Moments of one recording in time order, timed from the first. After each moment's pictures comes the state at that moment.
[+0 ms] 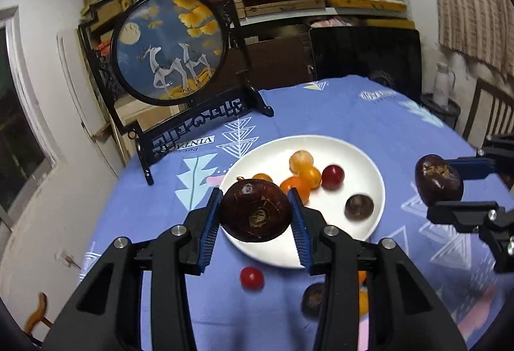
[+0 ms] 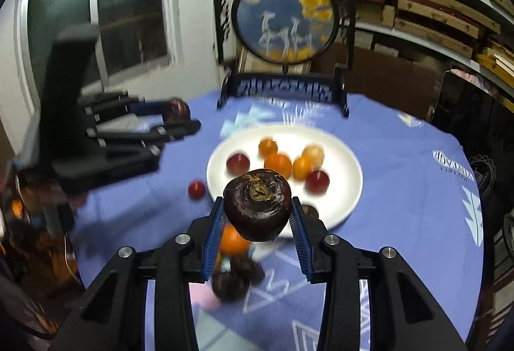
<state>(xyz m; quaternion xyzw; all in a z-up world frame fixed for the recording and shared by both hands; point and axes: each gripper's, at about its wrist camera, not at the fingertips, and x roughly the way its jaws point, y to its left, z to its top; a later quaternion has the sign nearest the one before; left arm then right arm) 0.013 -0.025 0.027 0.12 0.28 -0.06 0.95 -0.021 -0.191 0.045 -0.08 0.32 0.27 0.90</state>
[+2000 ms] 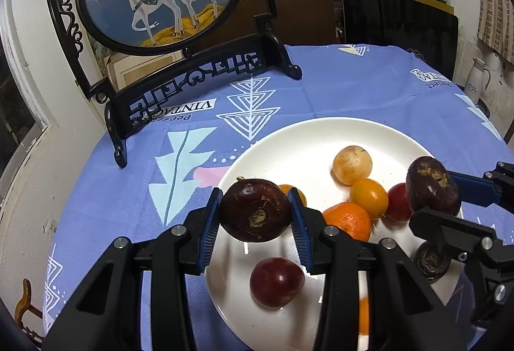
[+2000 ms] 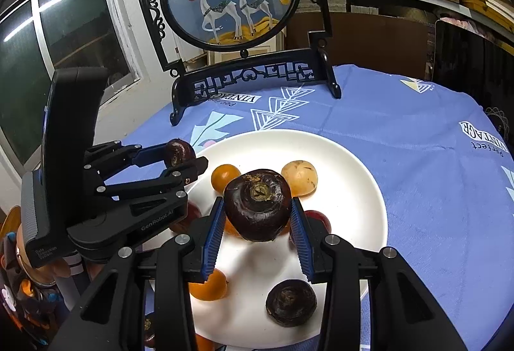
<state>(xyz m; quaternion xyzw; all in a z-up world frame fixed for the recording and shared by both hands) 0.156 -0.021 -0.037 0.10 0.37 -0.01 0.92 0.117 -0.168 -0.013 0.00 0.38 0.23 0.90</state>
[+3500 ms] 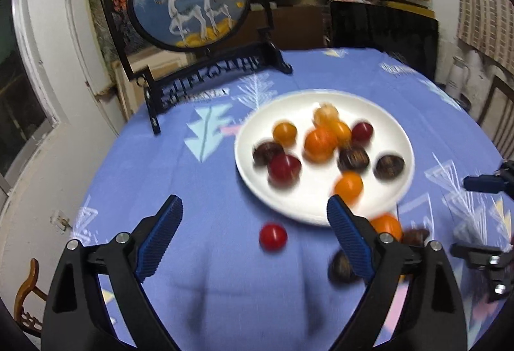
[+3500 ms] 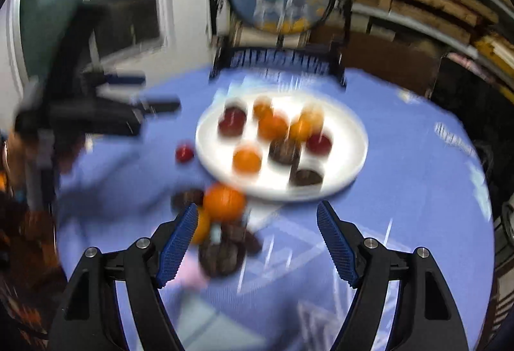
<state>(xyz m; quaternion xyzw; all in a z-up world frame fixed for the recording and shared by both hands) 0.012 0.017 -0.017 0.10 0.35 -0.04 0.93 -0.038 -0.196 -0.022 -0.12 0.38 0.26 0.88</state>
